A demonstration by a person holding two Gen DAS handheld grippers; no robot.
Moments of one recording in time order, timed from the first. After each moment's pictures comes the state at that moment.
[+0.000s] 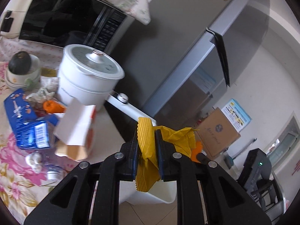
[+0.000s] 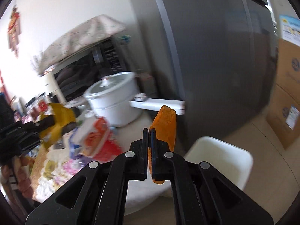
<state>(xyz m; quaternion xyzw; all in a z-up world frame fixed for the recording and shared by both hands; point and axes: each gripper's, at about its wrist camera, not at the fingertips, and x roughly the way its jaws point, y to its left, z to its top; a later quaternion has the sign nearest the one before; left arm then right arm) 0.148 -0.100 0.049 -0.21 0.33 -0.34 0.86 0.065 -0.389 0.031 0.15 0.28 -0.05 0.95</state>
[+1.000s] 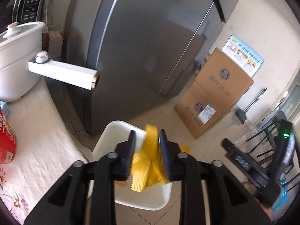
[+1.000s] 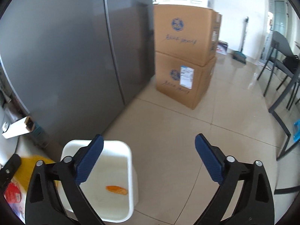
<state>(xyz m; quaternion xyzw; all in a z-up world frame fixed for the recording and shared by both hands) 0.150 -0.365 -0.030 -0.04 0.41 -0.38 0.83 0.019 -0.548 -0.031 0.19 0.32 -0.46 0.81</state>
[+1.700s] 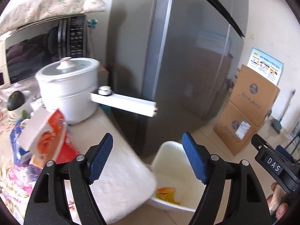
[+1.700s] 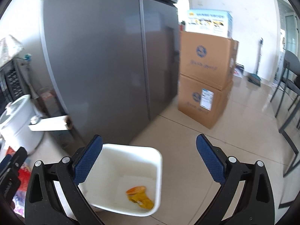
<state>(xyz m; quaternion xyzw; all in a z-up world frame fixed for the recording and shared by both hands) 0.123 -0.269 0.011 0.00 0.30 -0.25 0.92 0.021 -0.455 0.008 0.13 0.25 -0.37 0.88</state>
